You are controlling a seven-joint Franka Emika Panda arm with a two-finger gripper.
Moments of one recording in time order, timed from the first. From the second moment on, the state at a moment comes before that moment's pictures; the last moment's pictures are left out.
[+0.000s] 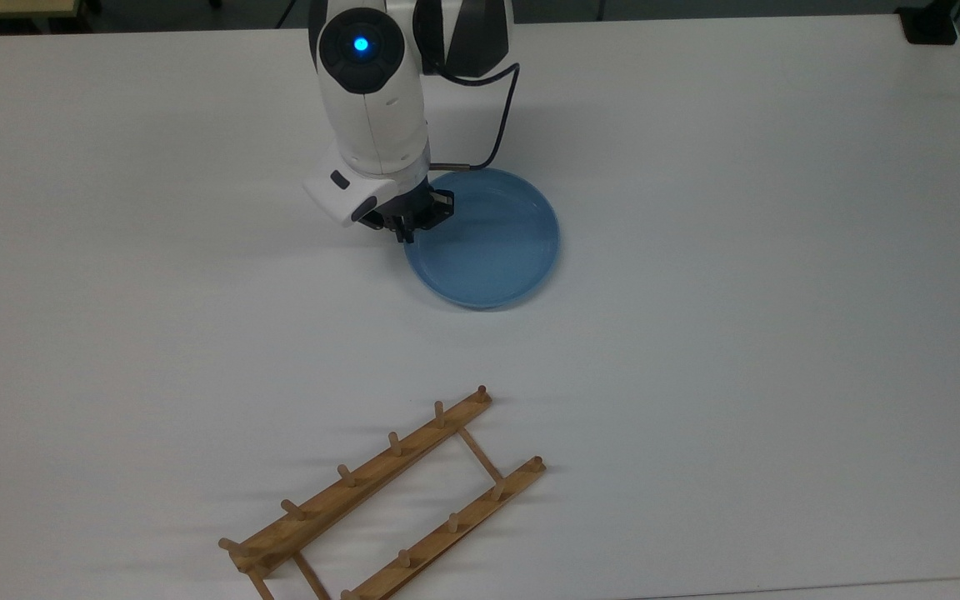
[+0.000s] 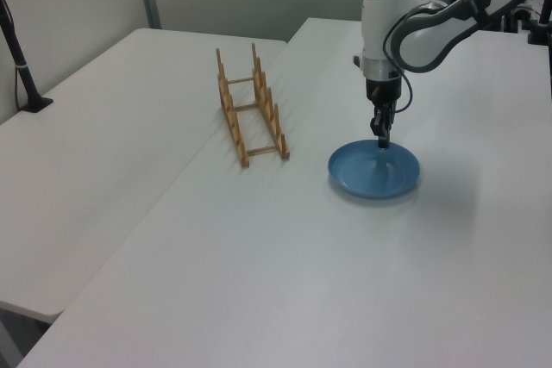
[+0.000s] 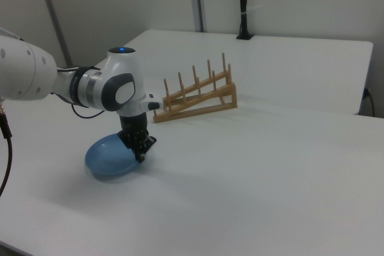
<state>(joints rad) -0.12 0.31 0.17 -1.94 -0.04 2.17 0.05</state>
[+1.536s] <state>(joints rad) -0.16 0.23 0.19 -1.76 -0.15 2.18 0.11</state>
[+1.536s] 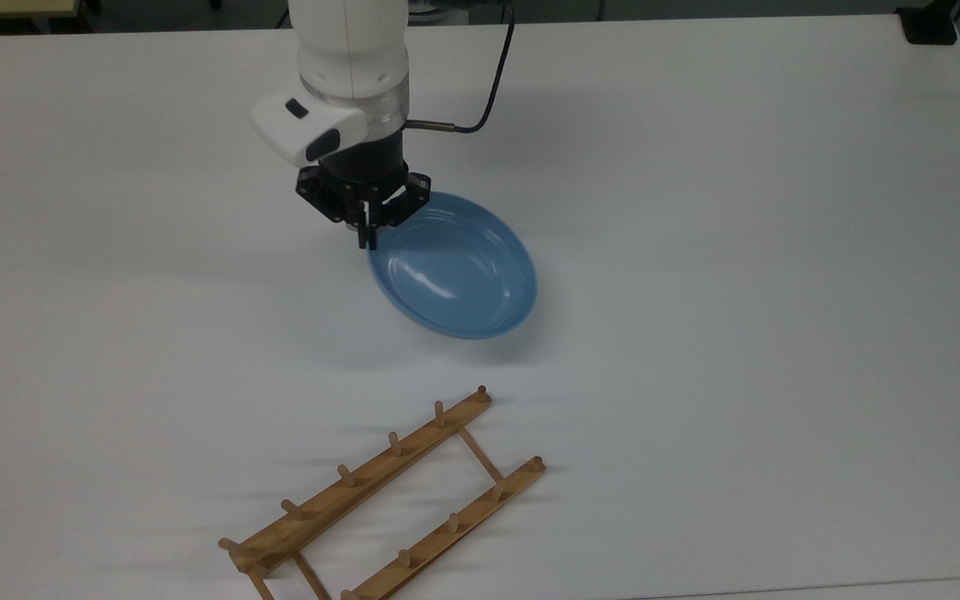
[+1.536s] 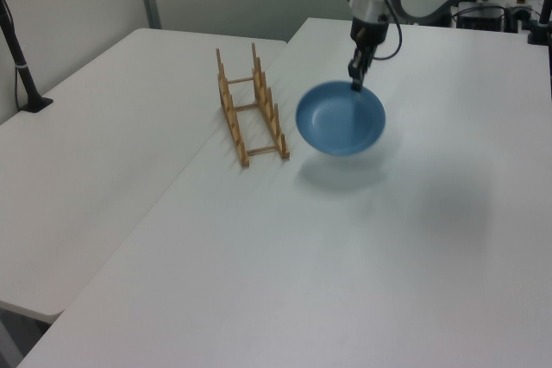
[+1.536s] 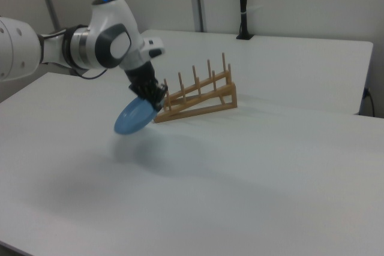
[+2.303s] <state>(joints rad) -0.03 0.28 0.20 -1.69 -0.96 2.35 0.78</state>
